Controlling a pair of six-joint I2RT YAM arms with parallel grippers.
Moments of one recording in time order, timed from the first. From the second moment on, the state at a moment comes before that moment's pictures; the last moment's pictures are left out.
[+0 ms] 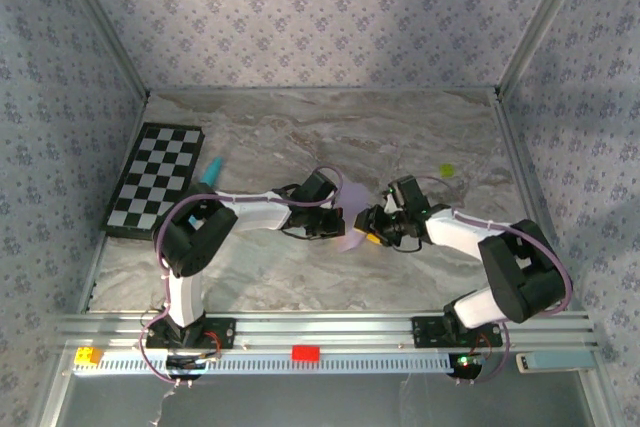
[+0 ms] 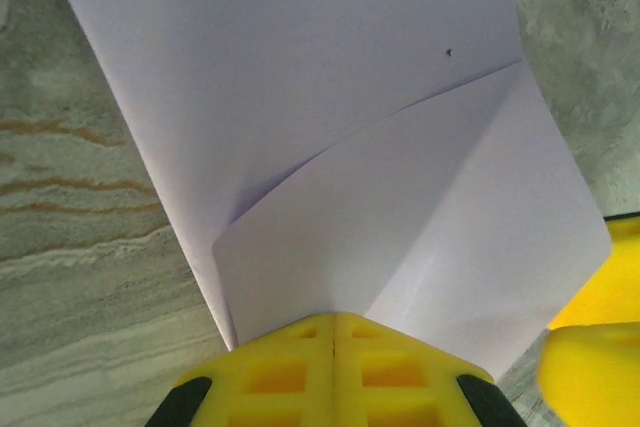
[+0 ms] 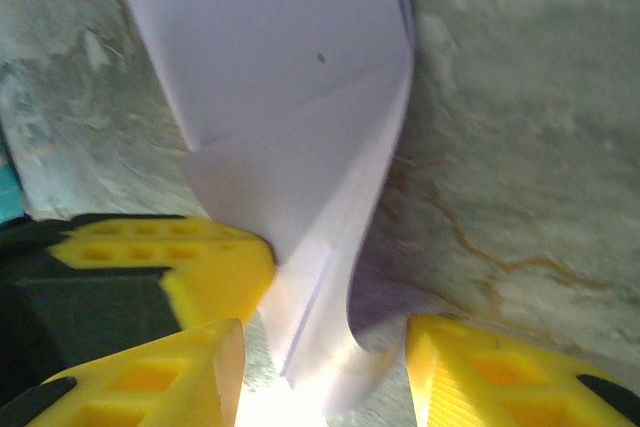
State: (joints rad) left arm -0.85 1.89 1.04 -0.16 0.35 -0.85; right arm 0.44 1.44 0.59 -0.13 -0.49 0.87
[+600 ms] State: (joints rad) left arm -0.85 1.89 1.04 -0.17 0.35 -0.85; right arm 0.37 1.52 0.61 -0.03 -0.54 0.87
